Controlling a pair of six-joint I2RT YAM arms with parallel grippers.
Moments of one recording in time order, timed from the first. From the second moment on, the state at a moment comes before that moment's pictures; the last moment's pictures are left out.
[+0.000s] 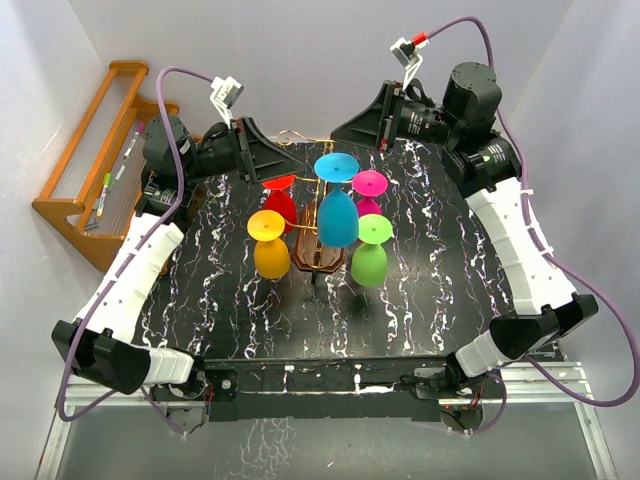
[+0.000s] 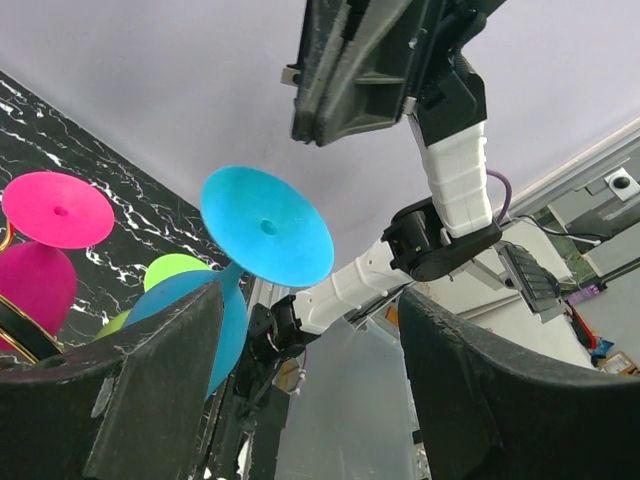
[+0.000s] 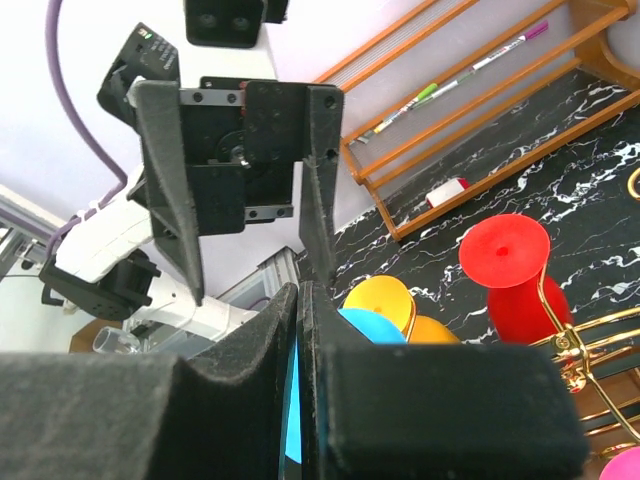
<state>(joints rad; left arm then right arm) -0.33 1.33 1.44 0.13 1.04 -0.95 0.37 1.51 1.91 -0.35 -0.91 0.60</state>
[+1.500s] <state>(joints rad) -0.33 1.33 1.43 -0.07 1.05 -0.92 0.39 1.26 1.68 -0.50 -0.58 0.43</state>
